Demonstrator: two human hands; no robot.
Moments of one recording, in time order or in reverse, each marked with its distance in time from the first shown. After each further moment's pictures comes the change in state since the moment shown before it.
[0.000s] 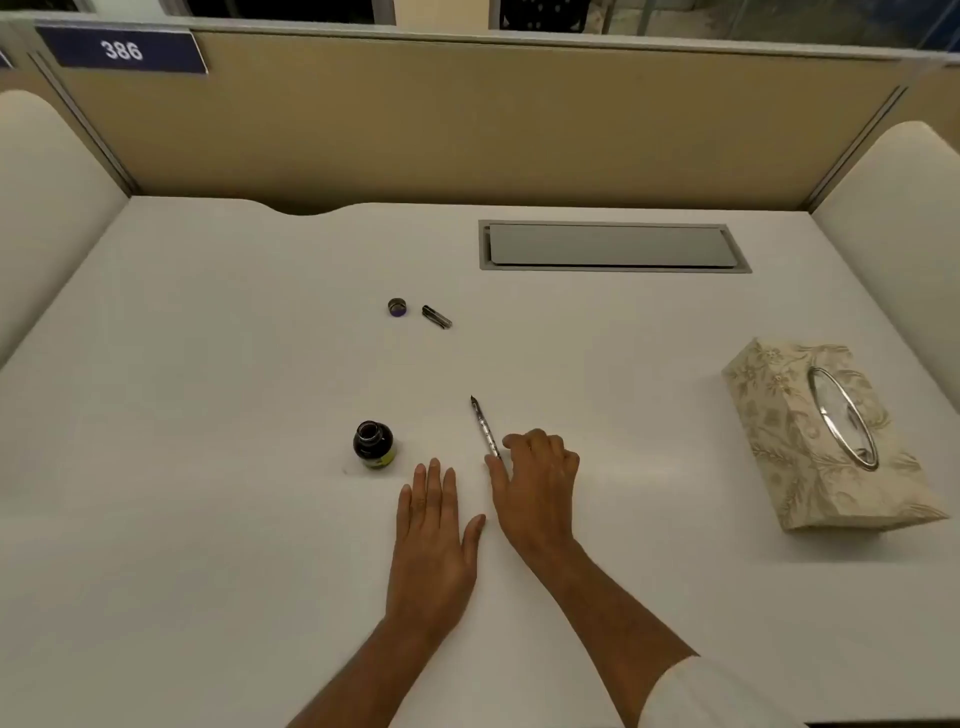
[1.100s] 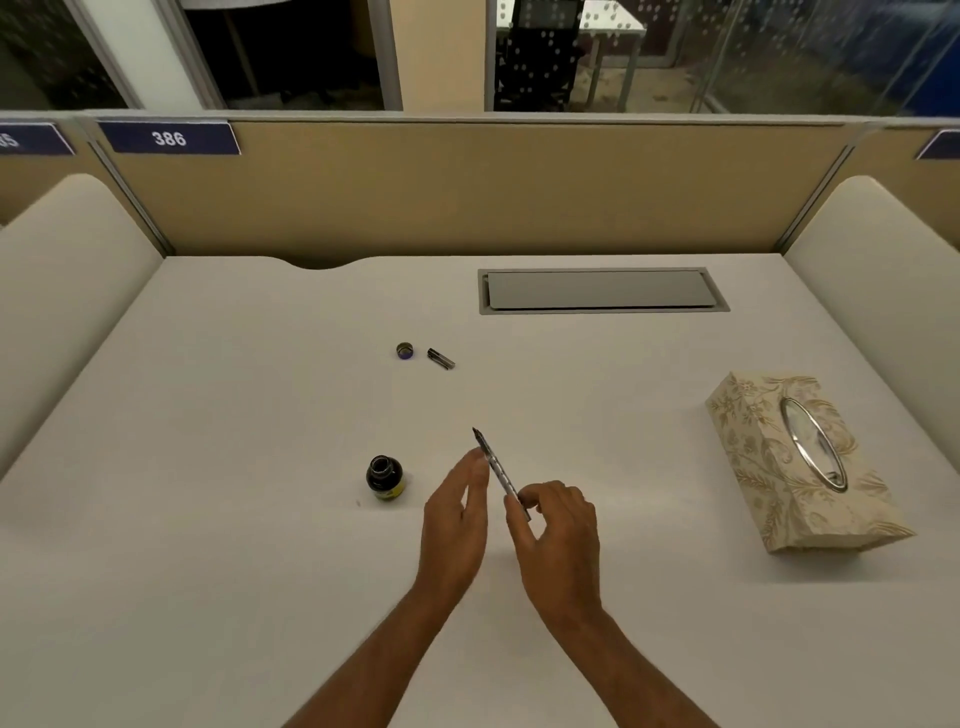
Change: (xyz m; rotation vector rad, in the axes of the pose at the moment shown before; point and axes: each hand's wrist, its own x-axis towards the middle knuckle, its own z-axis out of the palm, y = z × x) left_hand 0.043 0.073 -0.104 -0.983 -0.005 -0.295; right_hand -0.035 -0.012 -0.076 0.398 0.104 0.068
